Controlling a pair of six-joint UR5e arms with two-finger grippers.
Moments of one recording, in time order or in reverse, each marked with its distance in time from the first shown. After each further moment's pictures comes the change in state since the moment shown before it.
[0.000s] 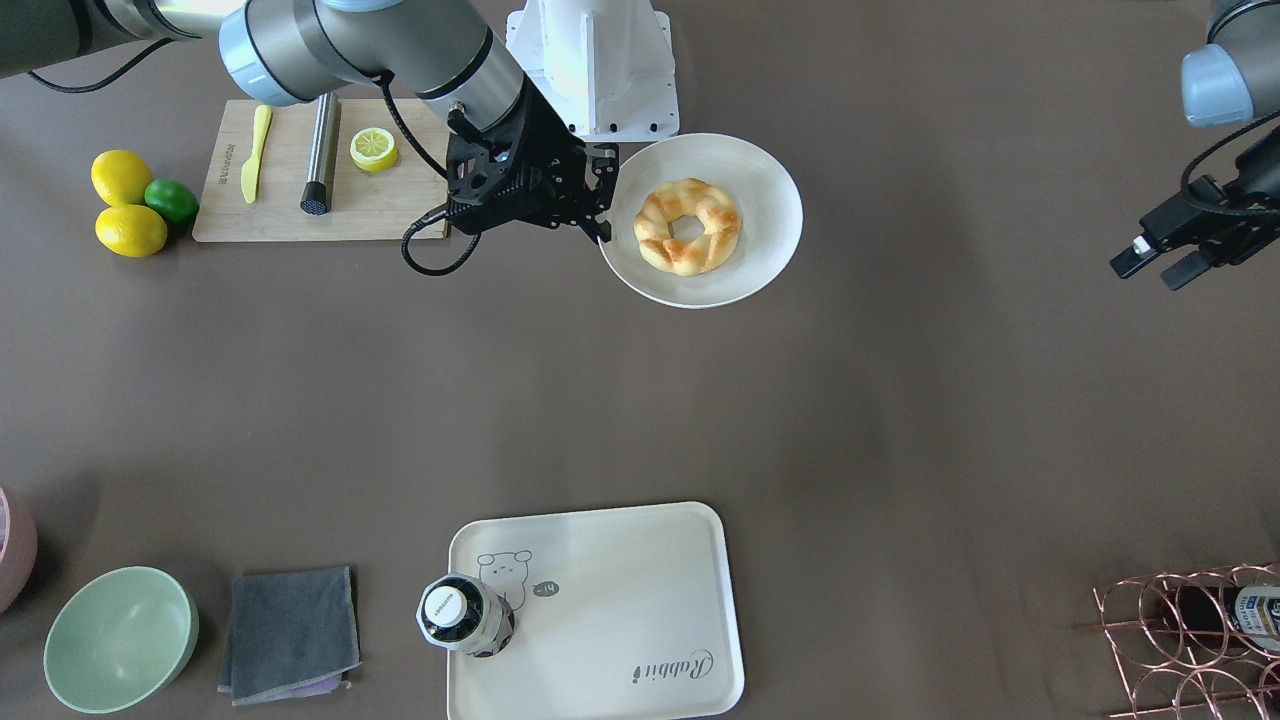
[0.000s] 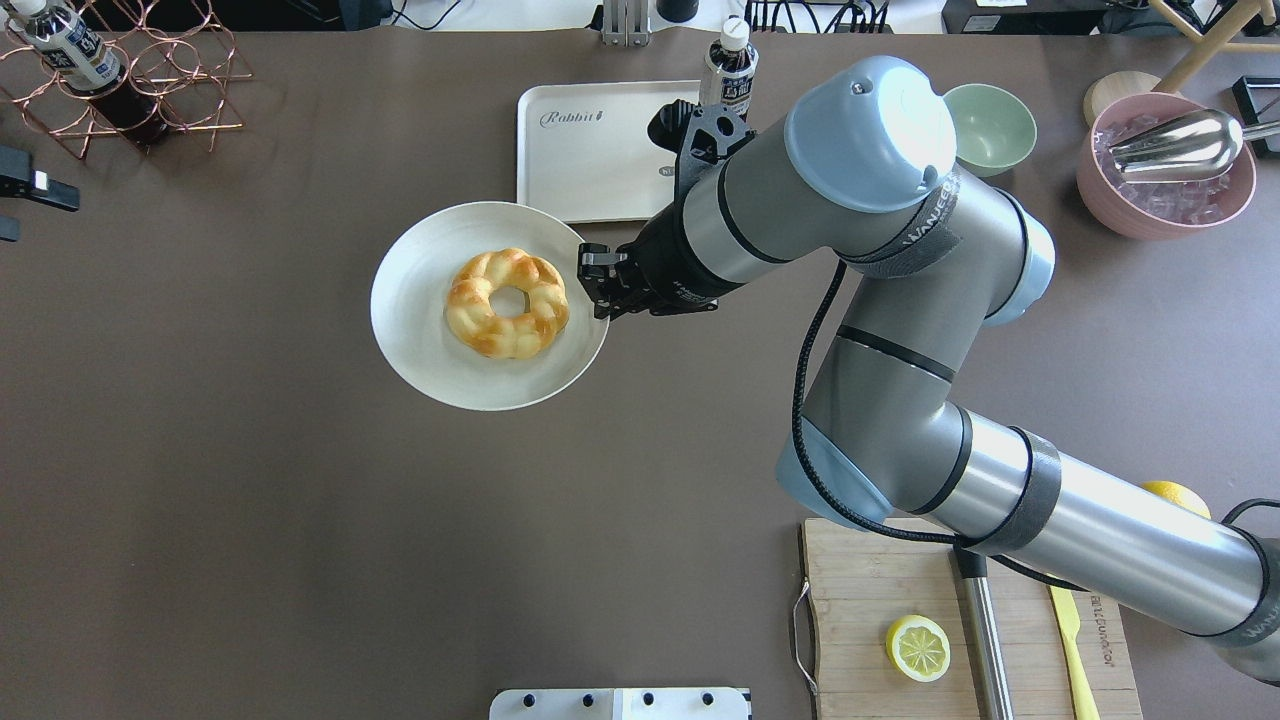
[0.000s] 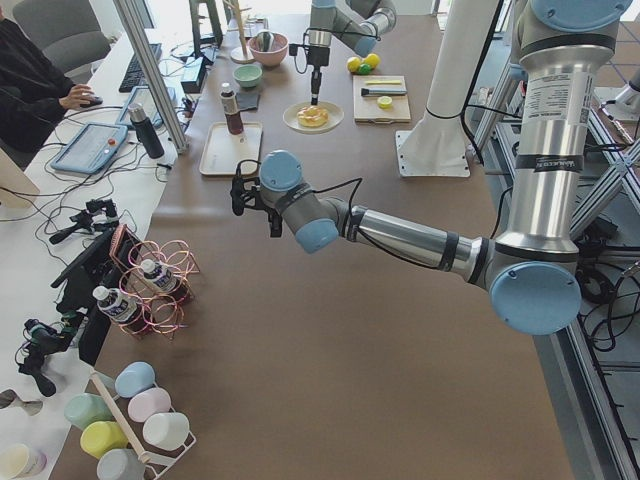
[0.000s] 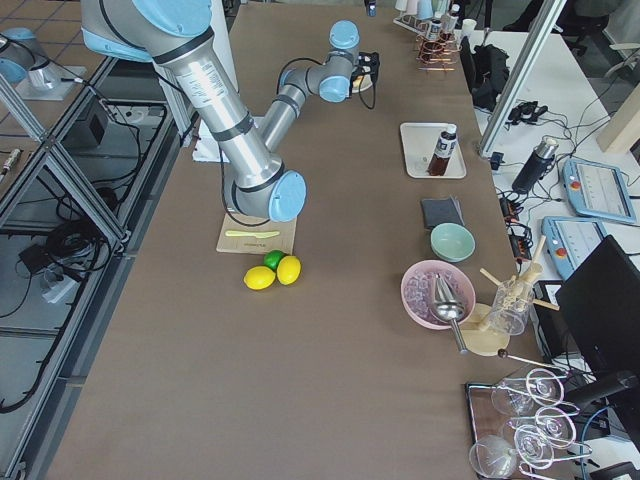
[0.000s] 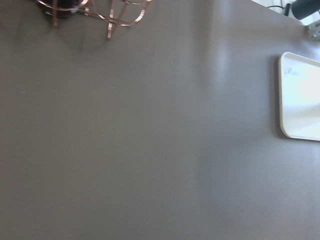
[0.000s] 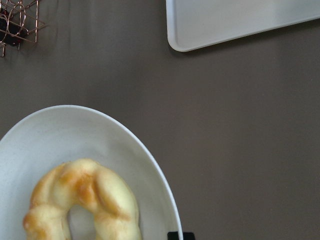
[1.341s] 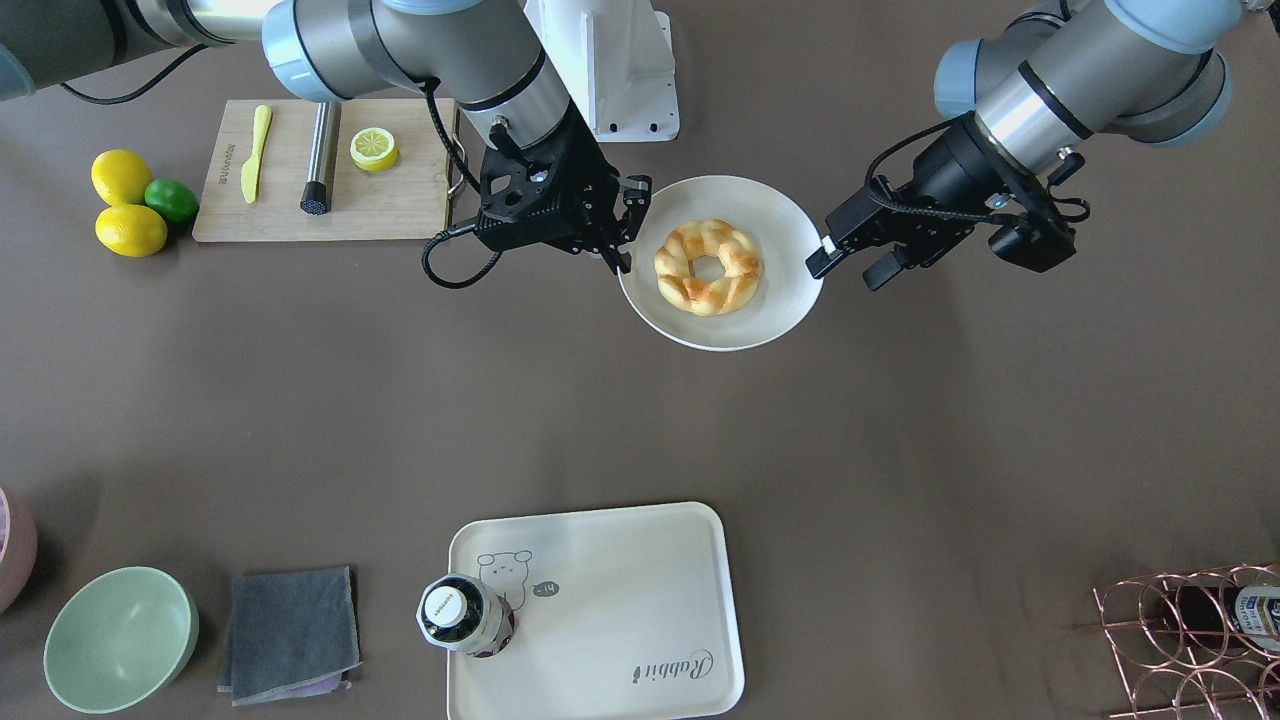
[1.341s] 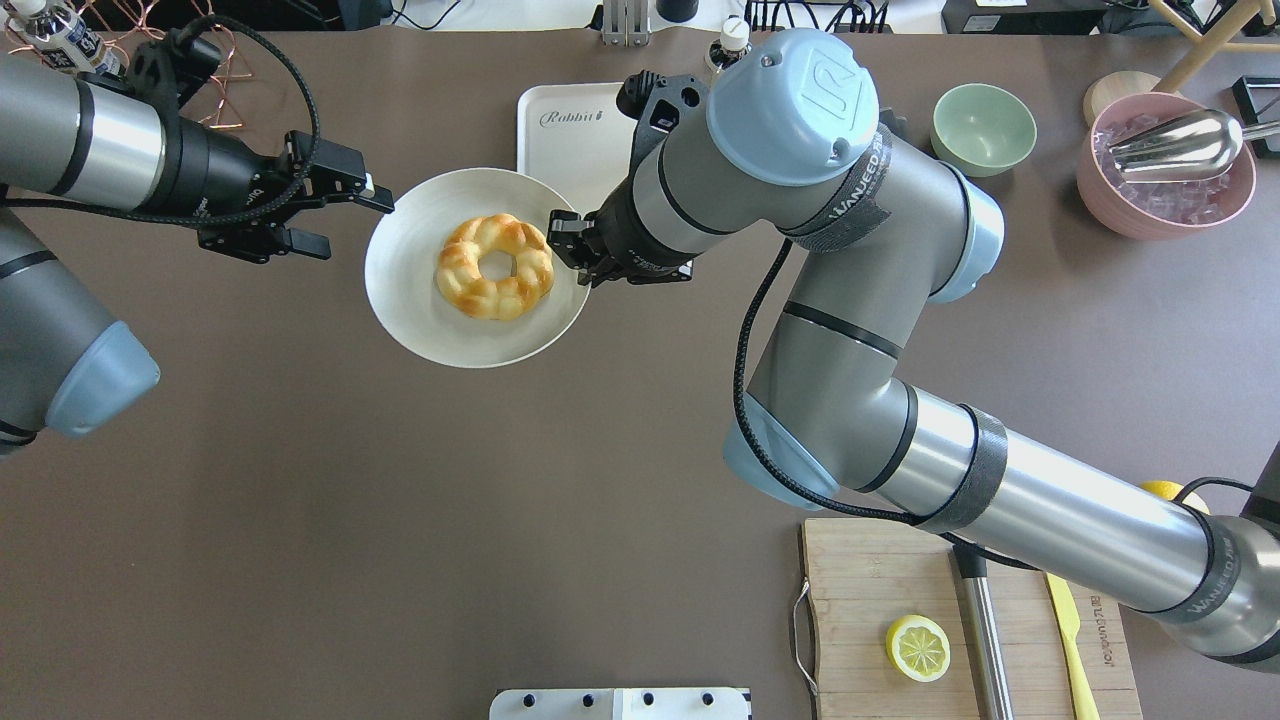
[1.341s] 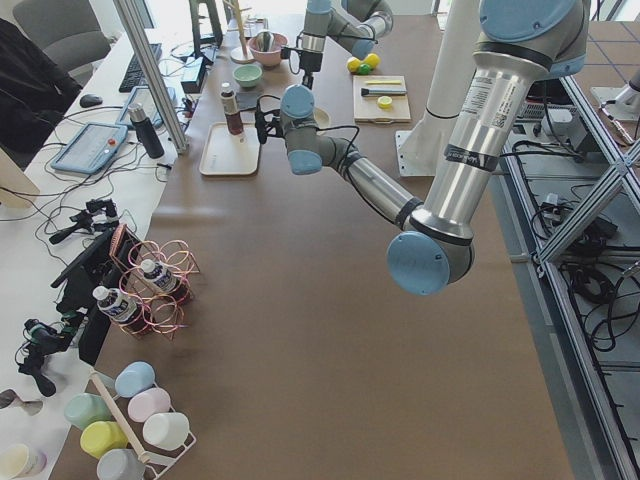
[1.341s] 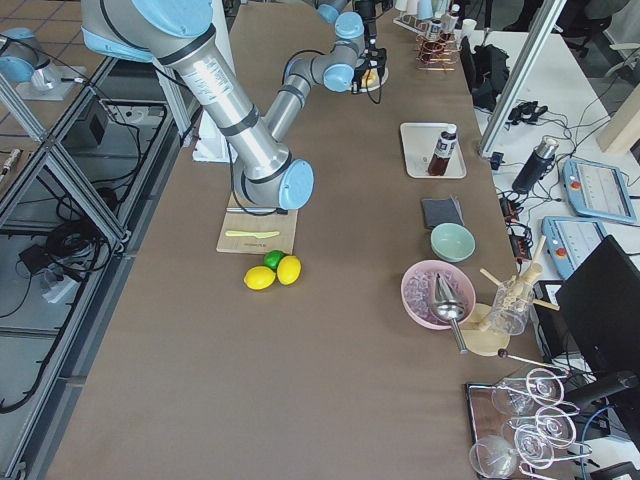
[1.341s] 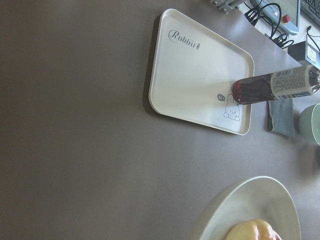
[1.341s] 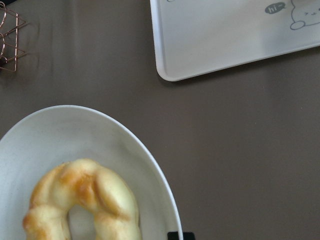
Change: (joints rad) left arm 0.367 -0.286 -0.060 -0.039 0.283 -0.515; right arm -0.002 0.092 -0.068 -0.102 -0.090 0.013
